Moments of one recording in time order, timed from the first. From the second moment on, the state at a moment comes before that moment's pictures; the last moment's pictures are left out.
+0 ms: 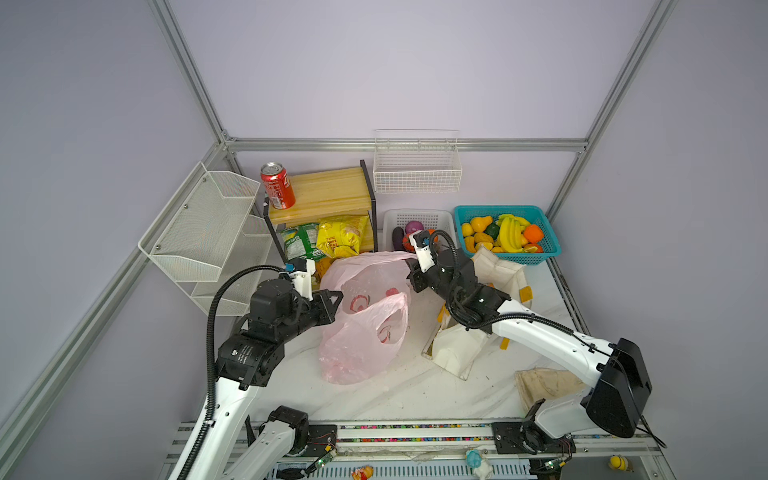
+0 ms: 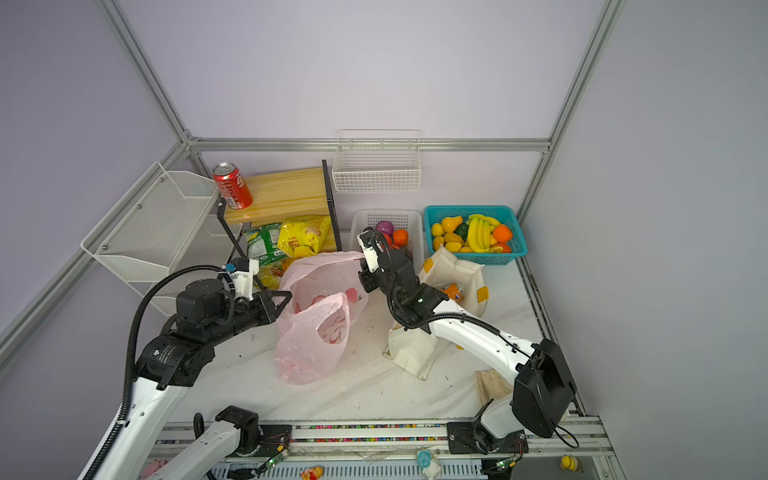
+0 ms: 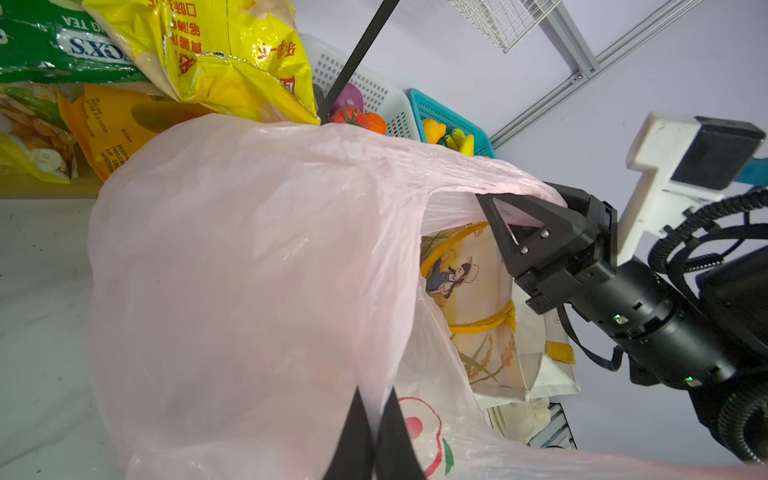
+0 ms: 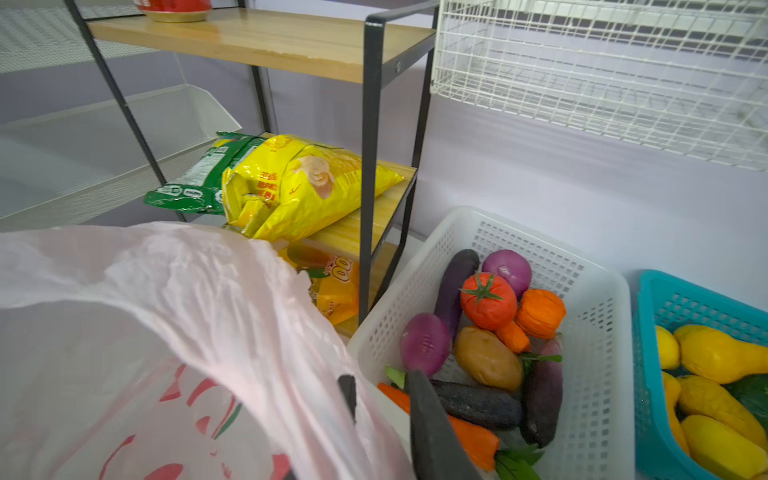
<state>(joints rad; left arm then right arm) -0.21 0.80 1.05 -0.73 0.35 -0.56 0.81 1.48 1.23 -0.01 0.24 0.01</state>
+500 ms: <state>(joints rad) -0.10 0.75 0.86 -0.56 0.40 -0.75 0.79 1.52 1.36 -0.33 -0.11 0.00</state>
